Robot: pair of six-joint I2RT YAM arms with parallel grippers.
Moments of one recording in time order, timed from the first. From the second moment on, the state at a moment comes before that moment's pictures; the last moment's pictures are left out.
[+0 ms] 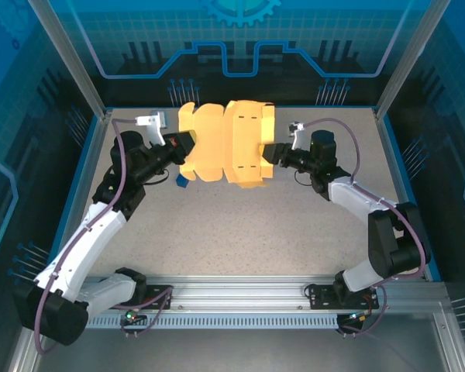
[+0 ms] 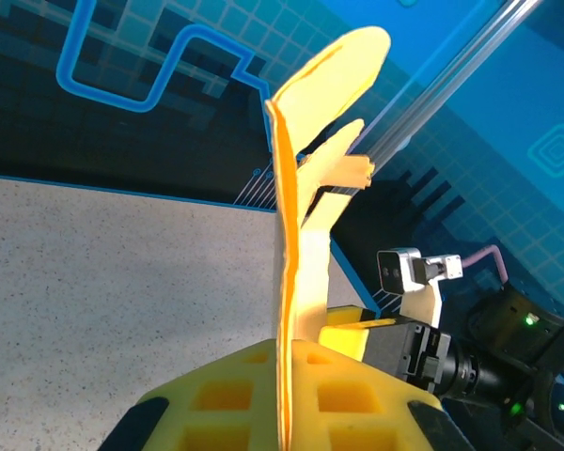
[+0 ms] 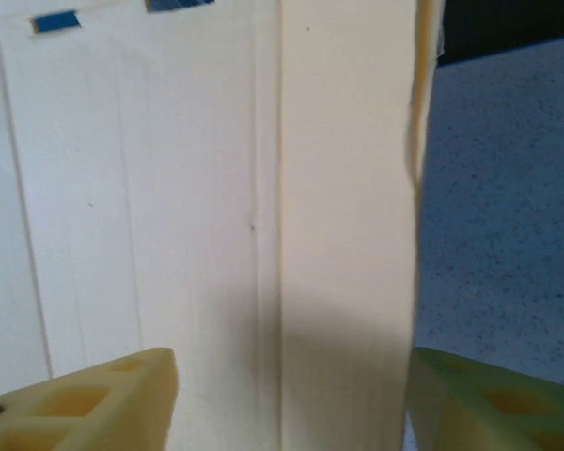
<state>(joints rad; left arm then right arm) -0.28 1.06 0.99 -0.04 0.33 -0.61 0.26 1.52 0.89 0.37 -0.66 0.56</state>
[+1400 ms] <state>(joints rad) -0.23 0.97 1.07 -0.41 0.39 -0.38 0.39 1.24 1.19 -0.52 -0.59 -0.12</state>
